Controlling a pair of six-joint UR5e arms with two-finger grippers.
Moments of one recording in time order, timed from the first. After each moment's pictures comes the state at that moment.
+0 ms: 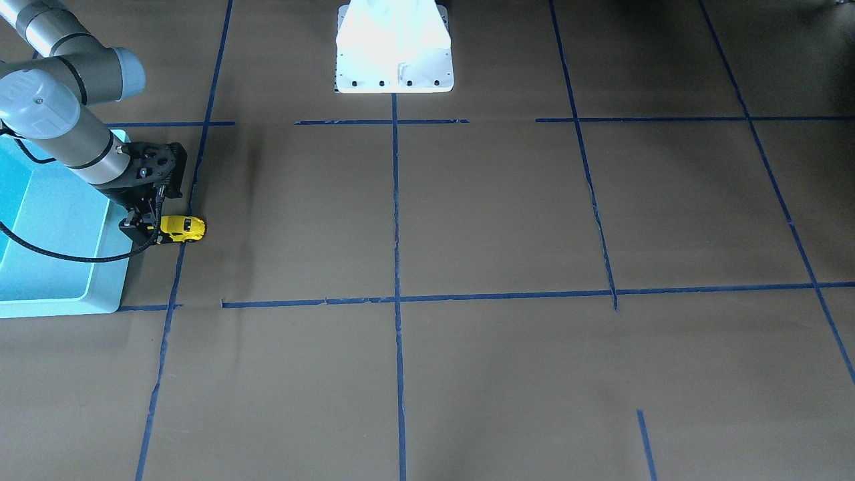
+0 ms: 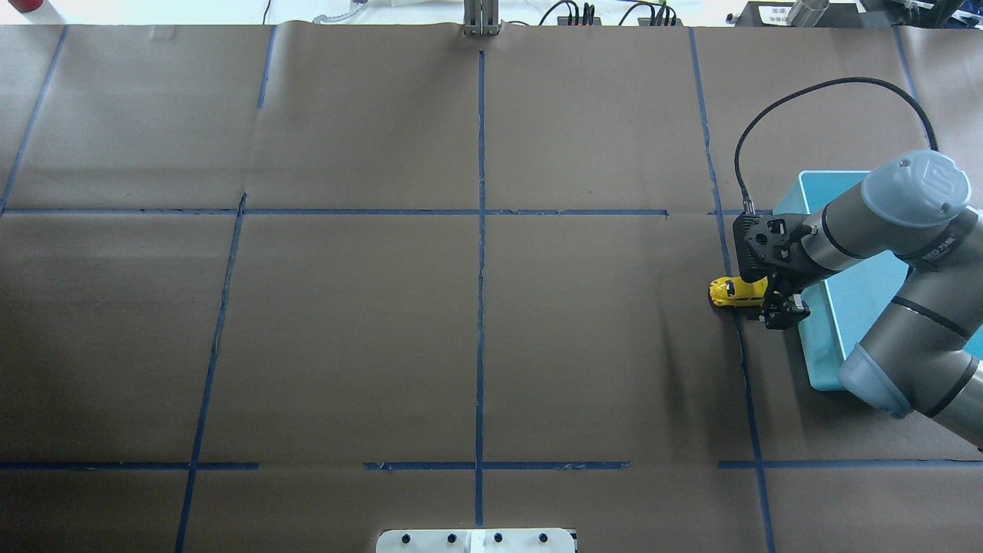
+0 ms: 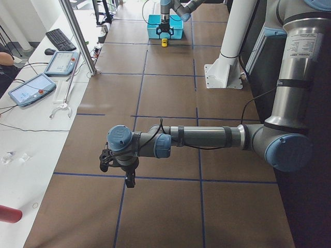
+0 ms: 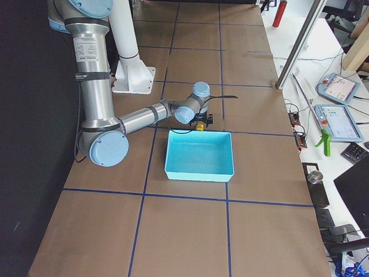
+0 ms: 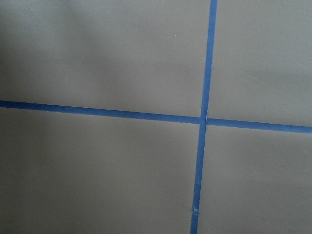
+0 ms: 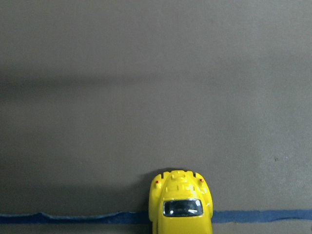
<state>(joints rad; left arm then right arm) -1.57 -1.65 -1.47 -1.62 -2.35 -0.10 0.79 -1.46 1.73 -1.13 2.12 -0.55</state>
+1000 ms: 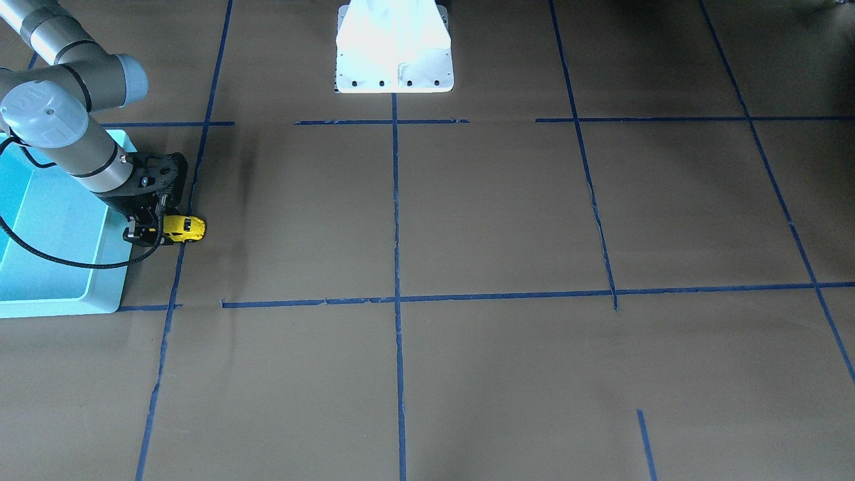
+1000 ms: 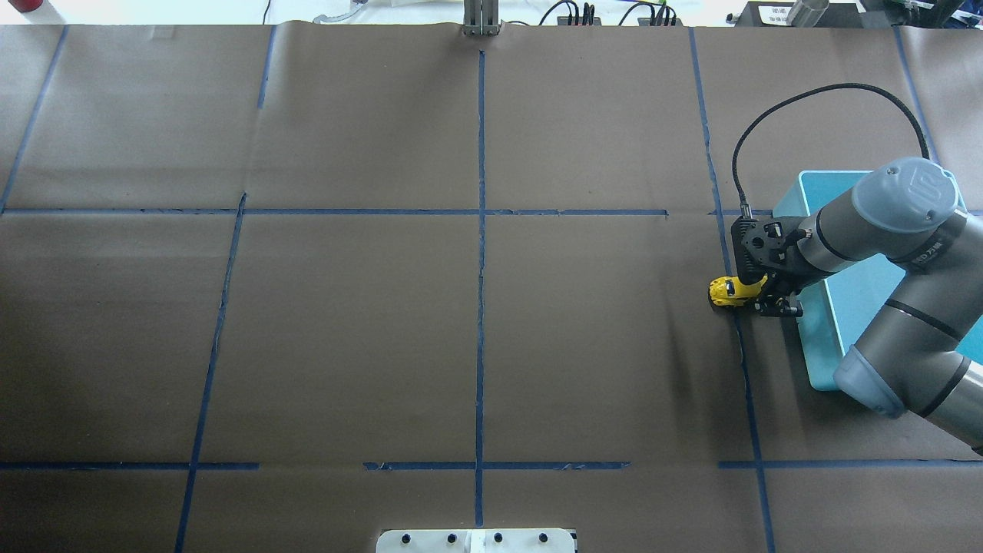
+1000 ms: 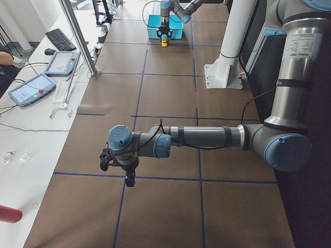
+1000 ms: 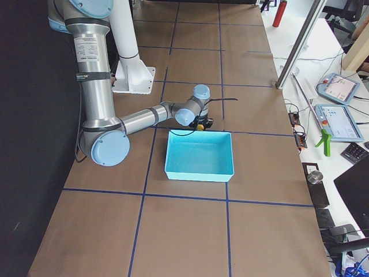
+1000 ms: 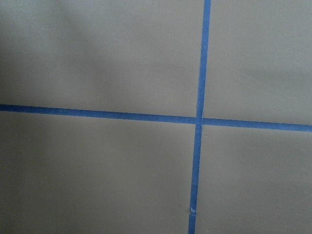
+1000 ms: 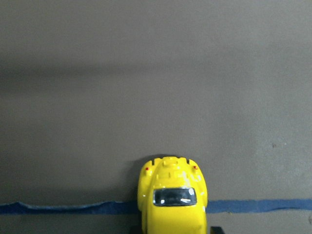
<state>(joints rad) -1.56 -1.66 -1.46 -1.63 -2.36 -0.10 0.78 -1.46 1.71 -1.13 2.09 -0.56</state>
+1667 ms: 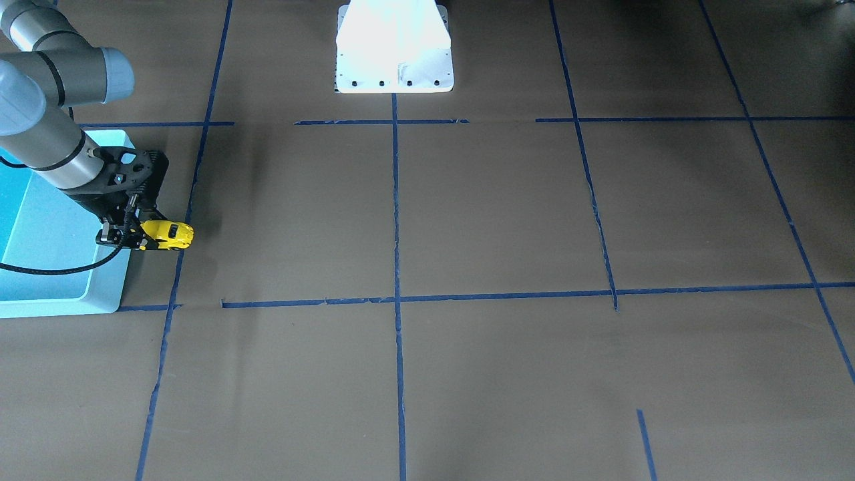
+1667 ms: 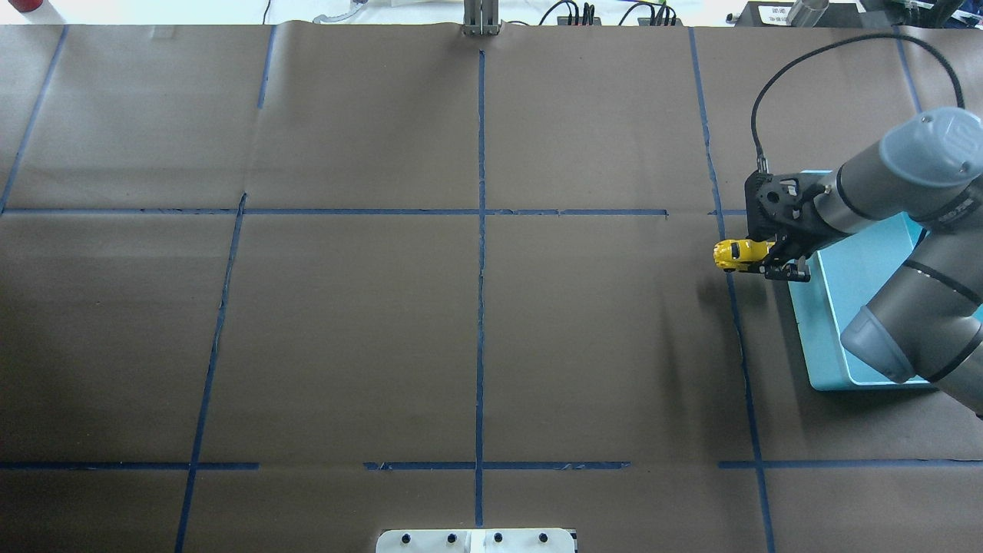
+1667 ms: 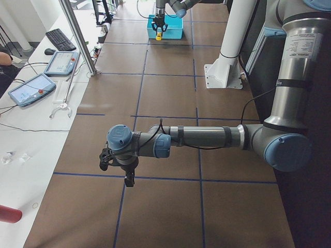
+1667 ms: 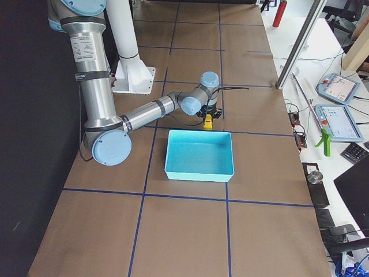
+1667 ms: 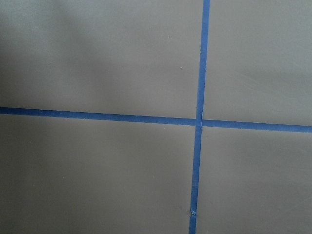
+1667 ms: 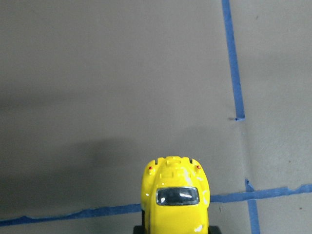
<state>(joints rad) -1.56 -1.65 -1.47 -1.63 -2.35 -0.10 0.91 -1.39 1.85 -1.32 2.17 -0.55</state>
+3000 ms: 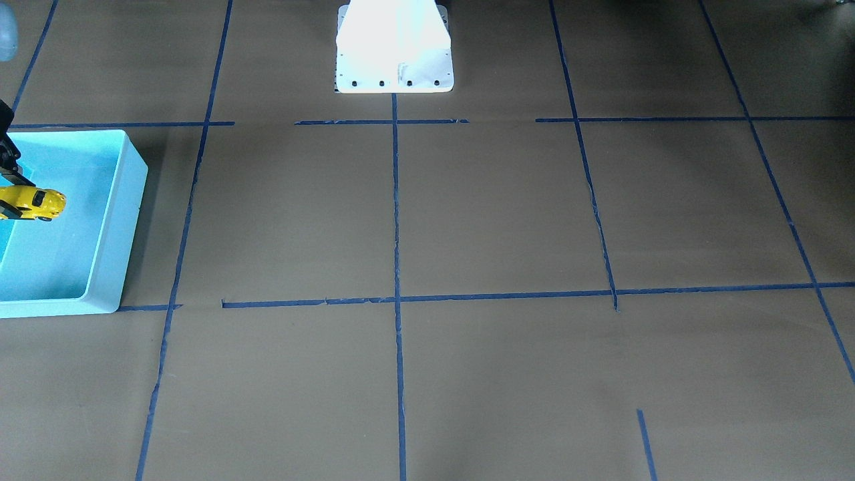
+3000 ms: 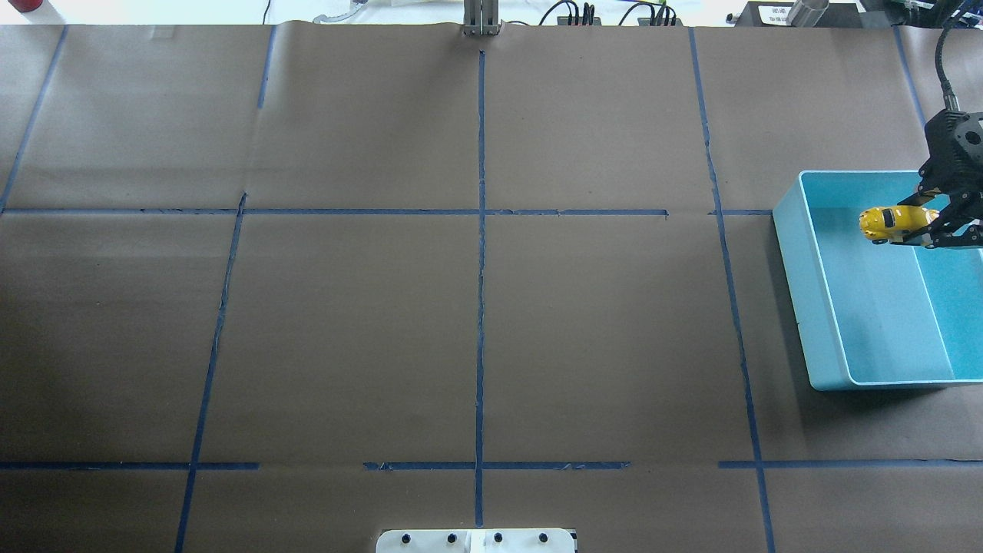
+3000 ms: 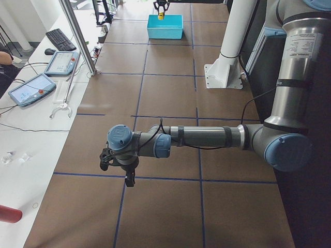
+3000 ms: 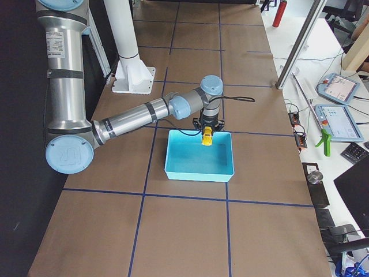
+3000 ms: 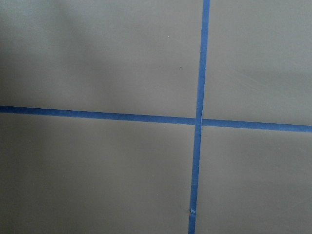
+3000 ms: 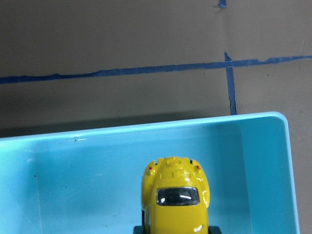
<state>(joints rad) -1.56 -1.65 -1.47 -1.63 -2.35 -0.10 1.19 -1.57 1.92 -1.50 2.30 -0.92</state>
